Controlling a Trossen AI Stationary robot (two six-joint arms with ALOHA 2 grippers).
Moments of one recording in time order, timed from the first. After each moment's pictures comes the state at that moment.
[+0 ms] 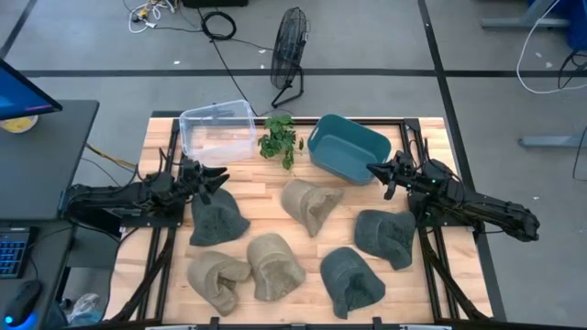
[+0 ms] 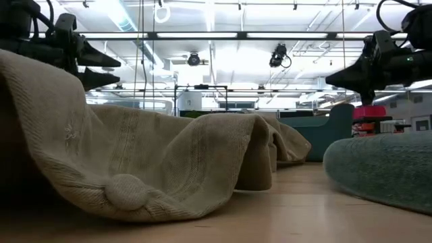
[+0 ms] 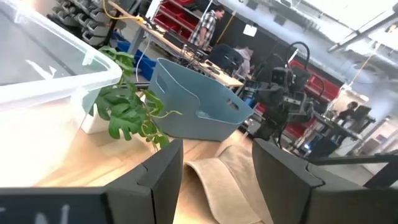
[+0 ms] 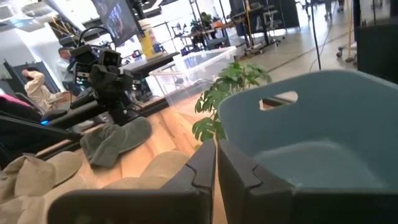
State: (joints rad) left arm 0.04 0.09 0.01 0.08 -0.40 -0.57; right arm -0.40 0.08 0.02 0.03 -0.03 0.31
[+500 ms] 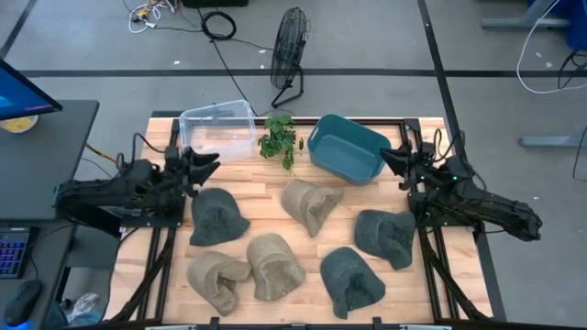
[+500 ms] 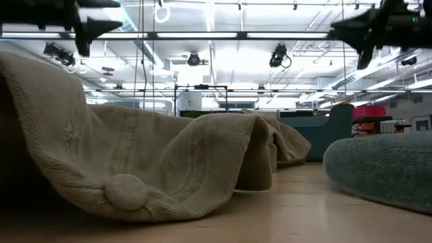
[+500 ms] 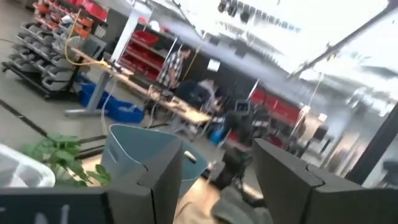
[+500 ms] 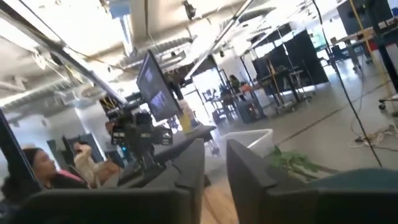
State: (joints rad) left arm 0.03 0.26 0.31 0.13 -0.34 -0.43; right arm -0.40 0.13 0.18 0.23 -0.05 0.43
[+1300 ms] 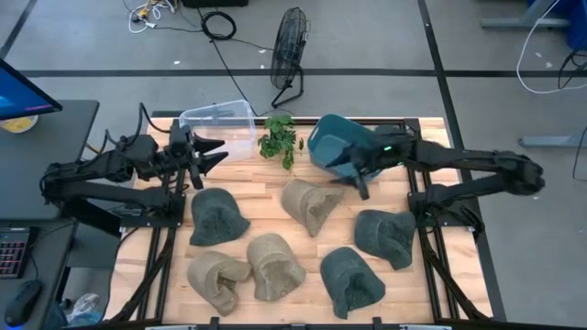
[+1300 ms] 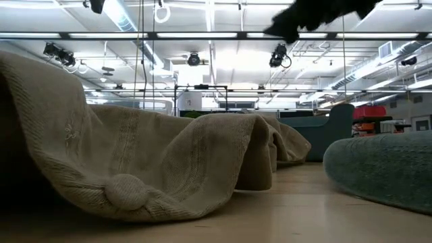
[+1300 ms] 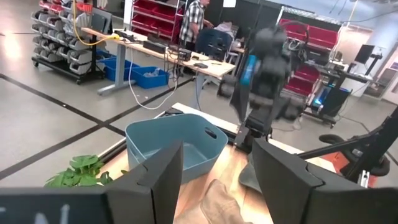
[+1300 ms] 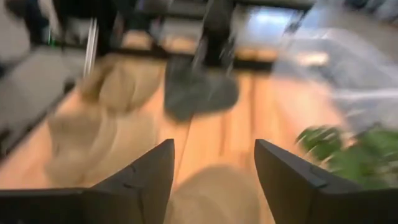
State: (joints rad) left arm 0.04 0.63 0.85 -0.28 -0.32 -0.28; right arm -0.22 1.12 0.86 -0.18 -0.36 -0.22
